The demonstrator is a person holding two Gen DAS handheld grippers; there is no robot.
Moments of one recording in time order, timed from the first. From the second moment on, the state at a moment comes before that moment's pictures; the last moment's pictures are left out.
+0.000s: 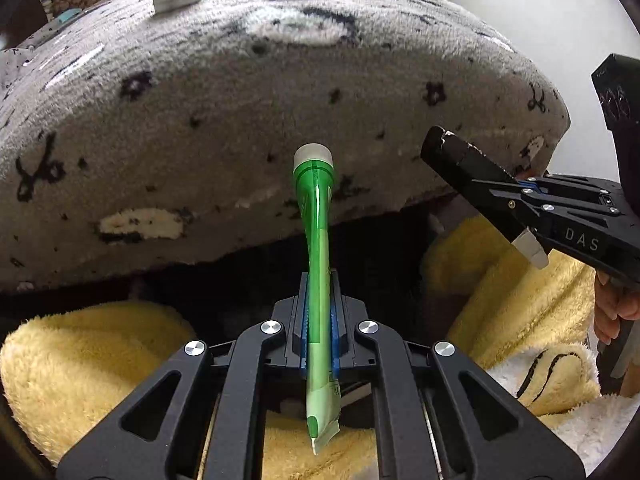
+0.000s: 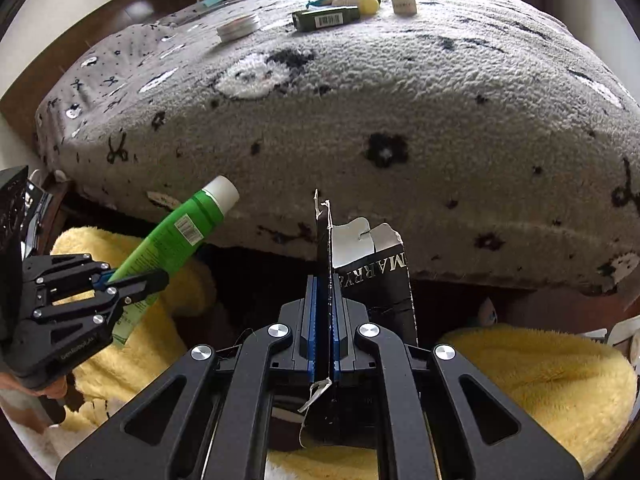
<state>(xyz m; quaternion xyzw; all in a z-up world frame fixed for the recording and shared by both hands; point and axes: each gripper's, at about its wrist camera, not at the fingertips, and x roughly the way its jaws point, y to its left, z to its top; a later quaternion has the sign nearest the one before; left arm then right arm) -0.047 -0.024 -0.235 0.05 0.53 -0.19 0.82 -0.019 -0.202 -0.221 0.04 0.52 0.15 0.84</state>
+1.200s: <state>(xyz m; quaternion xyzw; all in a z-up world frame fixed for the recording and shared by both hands) -0.012 -0.040 -0.335 0.02 0.65 -0.21 0.73 0.031 -0.170 -0.317 0.07 0.64 0.14 0.75</state>
